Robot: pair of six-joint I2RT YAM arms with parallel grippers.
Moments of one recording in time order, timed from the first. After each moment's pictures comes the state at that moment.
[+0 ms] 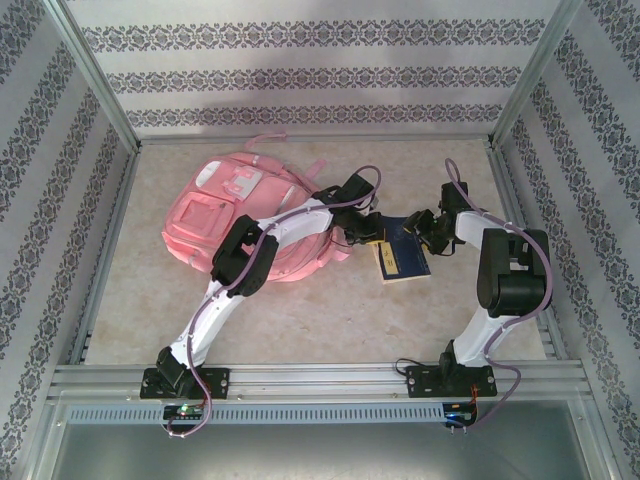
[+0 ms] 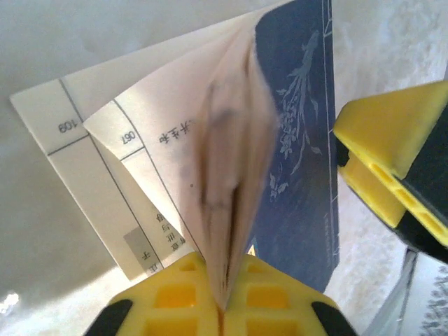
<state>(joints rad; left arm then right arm) -0.71 2.44 2.01 -0.52 0.50 -0.81 -0.06 1.76 0.97 -0.36 -0.34 0.70</state>
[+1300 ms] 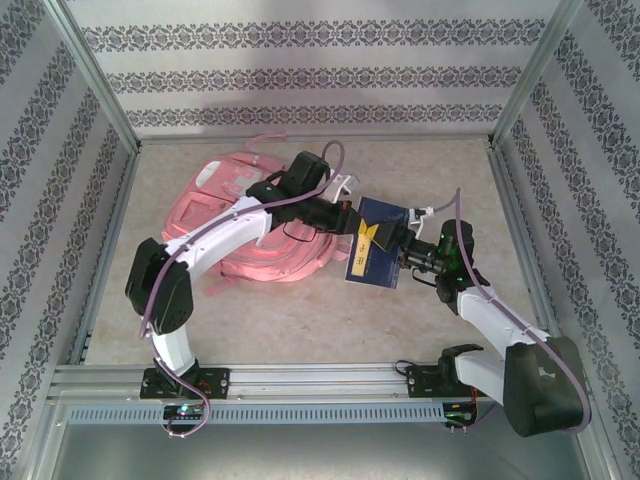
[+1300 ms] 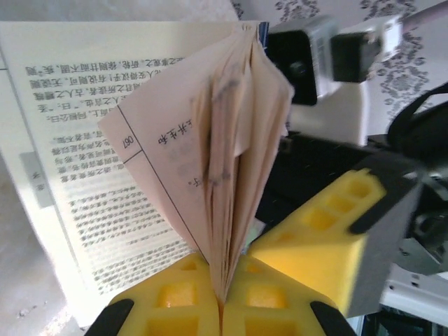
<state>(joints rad) -0.66 1.77 1.56 -0.53 0.70 -0.51 0.16 1.09 0.42 0.38 -0.86 0.99</state>
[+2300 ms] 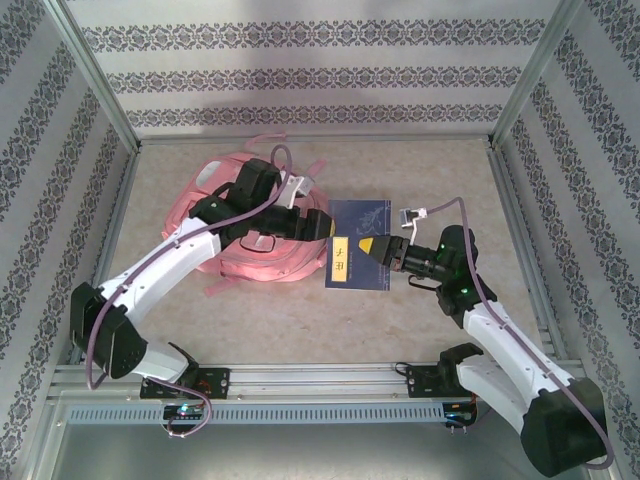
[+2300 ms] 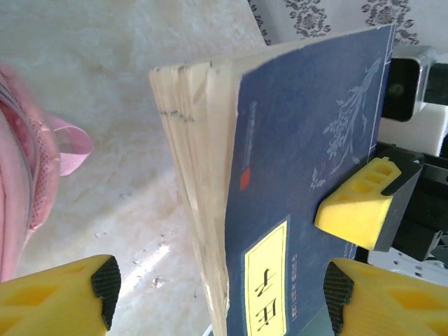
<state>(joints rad) -0.57 1.44 1.30 -0.57 0.61 -0.52 0.30 0.87 0.45 0.27 -0.87 0.97</state>
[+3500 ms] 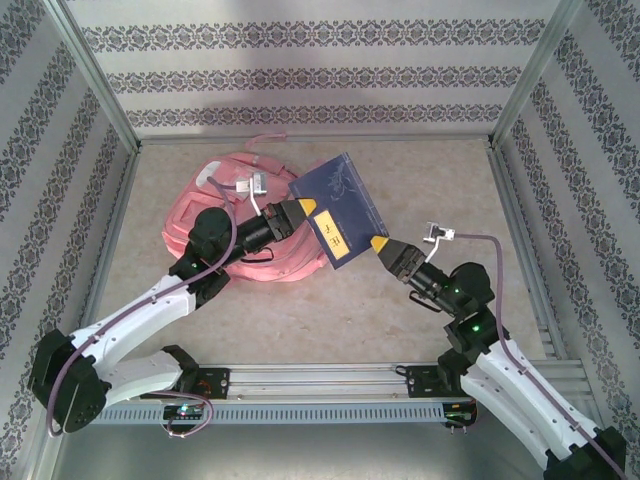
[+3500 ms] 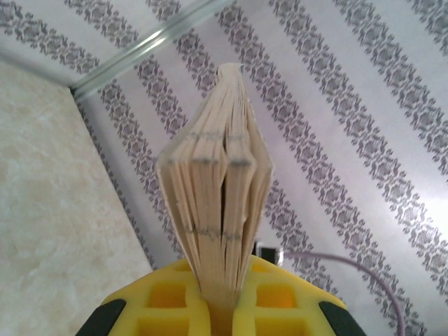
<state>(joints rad) -0.63 1.10 0.77 0.46 0.34 -1.08 0.51 0.52 0.32 0.32 -0.35 1.14</state>
